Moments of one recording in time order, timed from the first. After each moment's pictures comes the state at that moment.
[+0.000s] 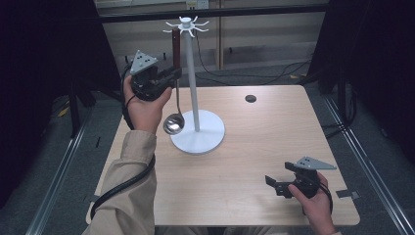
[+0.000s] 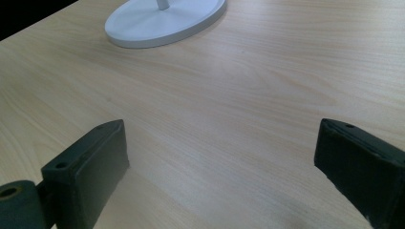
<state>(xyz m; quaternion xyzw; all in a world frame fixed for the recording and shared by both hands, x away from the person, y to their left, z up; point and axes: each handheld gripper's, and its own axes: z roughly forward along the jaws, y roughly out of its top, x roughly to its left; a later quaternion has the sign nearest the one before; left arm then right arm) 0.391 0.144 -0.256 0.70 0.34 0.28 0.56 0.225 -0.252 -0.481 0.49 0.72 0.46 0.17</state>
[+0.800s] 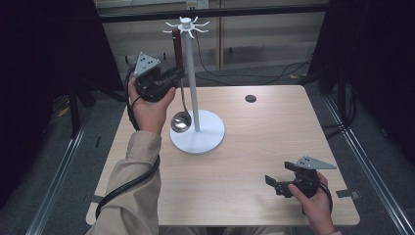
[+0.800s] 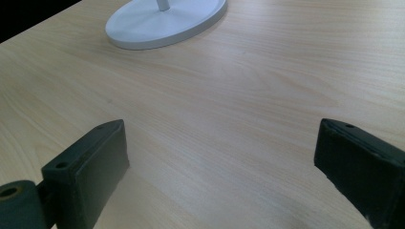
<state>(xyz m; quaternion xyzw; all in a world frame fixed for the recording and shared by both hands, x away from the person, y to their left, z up) 0.393 0.138 -0.264 0.68 0.35 0.28 0.58 0.226 -0.252 -0.481 0.49 0.72 0.46 0.17</state>
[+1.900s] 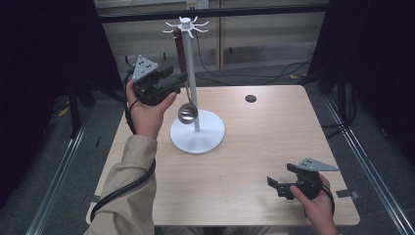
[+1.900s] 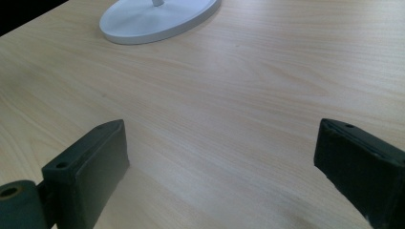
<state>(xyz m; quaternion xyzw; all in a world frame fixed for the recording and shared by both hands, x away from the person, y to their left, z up) 0.391 0.143 -0.272 0.69 0.33 0.29 0.58 0.221 -0.256 -0.483 0.50 0.72 0.46 0.17</state>
